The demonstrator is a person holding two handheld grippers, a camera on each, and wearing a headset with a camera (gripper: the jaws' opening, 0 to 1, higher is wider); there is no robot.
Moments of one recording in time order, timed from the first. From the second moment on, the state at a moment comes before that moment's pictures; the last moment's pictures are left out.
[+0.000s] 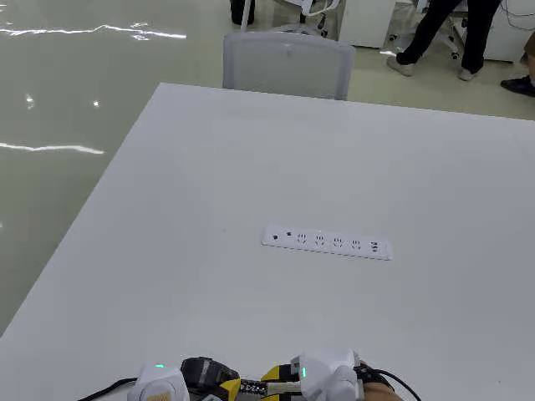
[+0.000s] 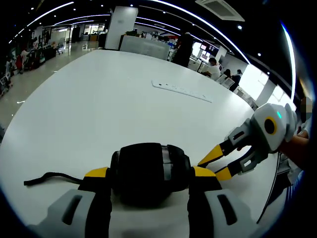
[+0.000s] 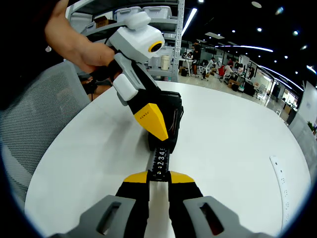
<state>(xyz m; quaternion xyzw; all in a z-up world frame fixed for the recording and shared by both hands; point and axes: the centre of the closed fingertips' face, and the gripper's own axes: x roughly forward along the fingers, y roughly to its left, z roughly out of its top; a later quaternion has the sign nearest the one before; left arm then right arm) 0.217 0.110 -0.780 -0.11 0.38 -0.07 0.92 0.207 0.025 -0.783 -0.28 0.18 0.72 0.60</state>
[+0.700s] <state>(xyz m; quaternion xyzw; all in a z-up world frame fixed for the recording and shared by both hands) 0.218 0.112 -0.782 -0.12 0.38 -0.07 0.91 0.207 0.037 -0.785 -0.28 0.18 0.72 0.61</state>
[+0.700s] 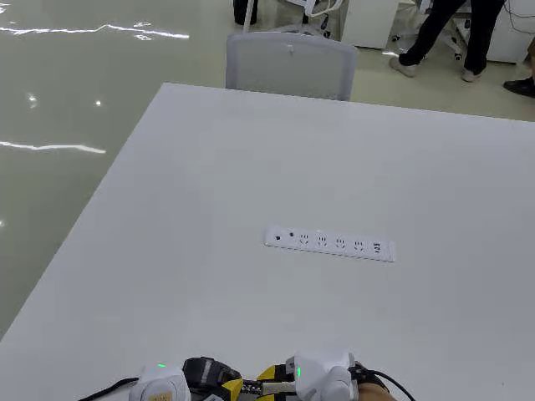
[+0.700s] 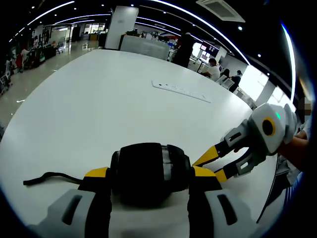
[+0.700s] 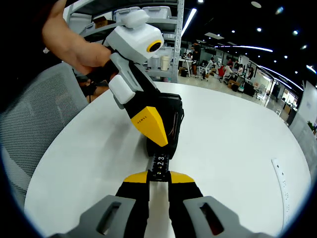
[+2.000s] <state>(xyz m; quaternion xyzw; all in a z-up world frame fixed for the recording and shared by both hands) 0.216 0.109 -0.776 -0.13 0.38 -0.08 0.91 0.206 0.055 -0.786 -0.28 0.18 0.72 0.61</state>
